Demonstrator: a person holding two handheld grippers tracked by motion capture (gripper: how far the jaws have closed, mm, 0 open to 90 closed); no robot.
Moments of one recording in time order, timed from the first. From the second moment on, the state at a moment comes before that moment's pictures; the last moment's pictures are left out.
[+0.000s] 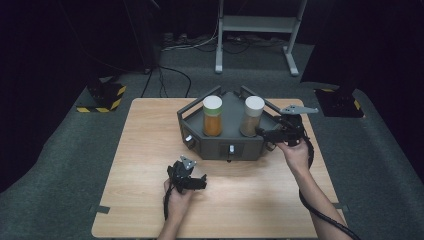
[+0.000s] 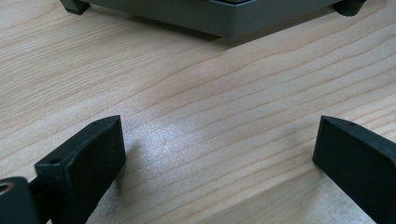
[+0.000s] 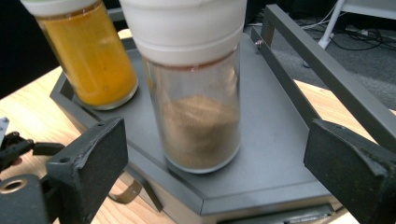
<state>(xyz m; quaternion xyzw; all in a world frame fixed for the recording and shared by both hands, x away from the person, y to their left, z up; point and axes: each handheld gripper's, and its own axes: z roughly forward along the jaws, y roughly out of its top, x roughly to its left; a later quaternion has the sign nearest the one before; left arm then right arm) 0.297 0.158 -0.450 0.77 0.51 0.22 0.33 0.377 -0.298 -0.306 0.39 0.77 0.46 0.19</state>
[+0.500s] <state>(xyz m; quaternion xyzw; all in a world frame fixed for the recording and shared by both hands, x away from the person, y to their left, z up) 0.297 0.159 -0.450 0.77 0.51 0.22 0.33 0.361 -0.306 -0.326 0.40 0.77 0.46 0.18</state>
